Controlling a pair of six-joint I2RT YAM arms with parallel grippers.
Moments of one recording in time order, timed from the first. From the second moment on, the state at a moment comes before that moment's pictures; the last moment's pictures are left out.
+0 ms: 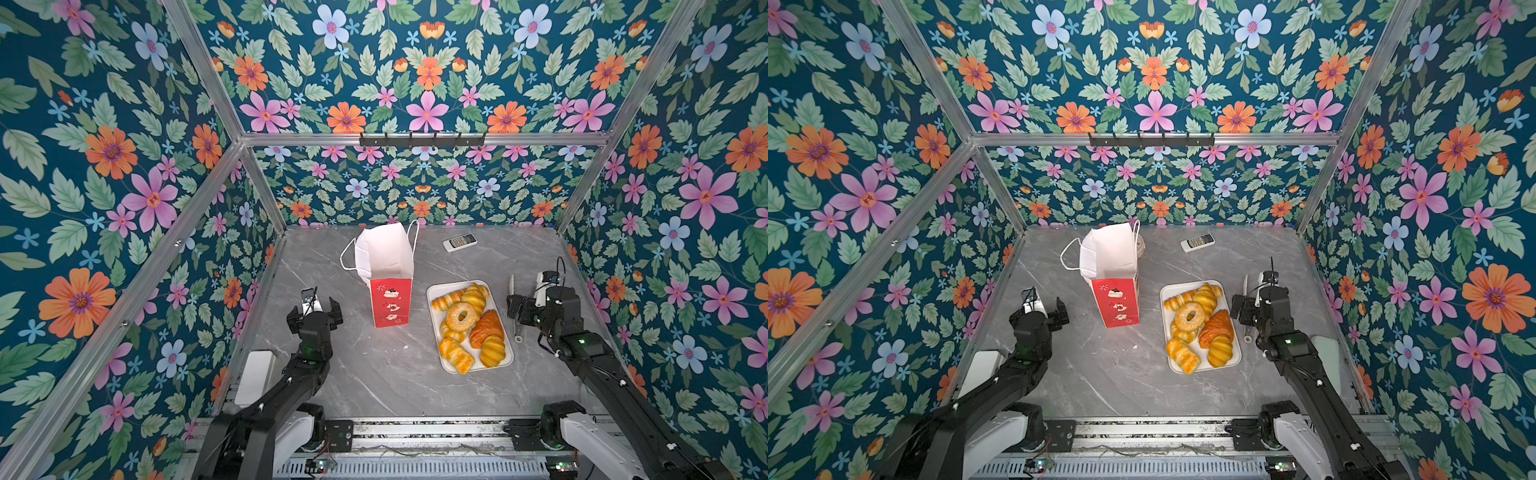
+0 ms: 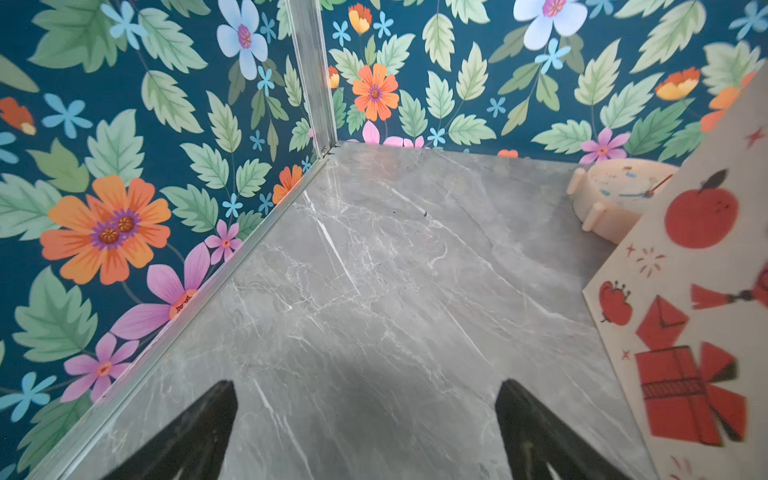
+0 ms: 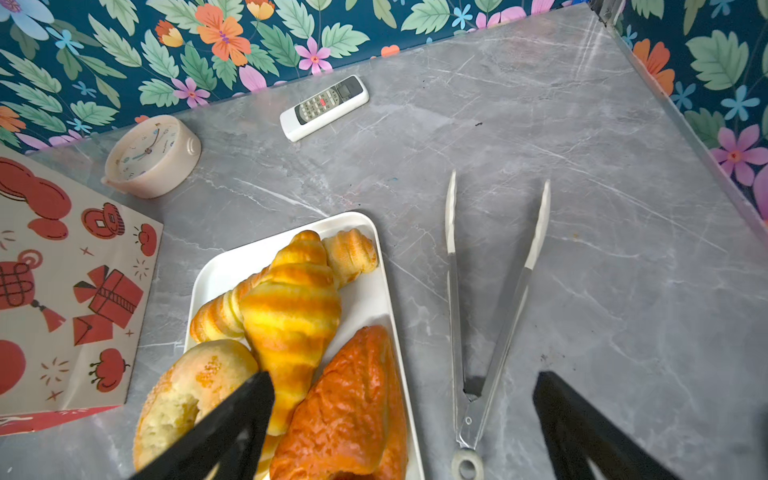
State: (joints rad) left arm -0.21 1.13 0.22 0.61 -0.51 -0.07; right arm 0.15 0.87 0.60 -0.33 0.06 0.31
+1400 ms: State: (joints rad) left arm -0.05 1.62 0.26 1.18 -0.33 -0.02; right arm 0.01 1.44 0.30 0.73 0.24 0.13
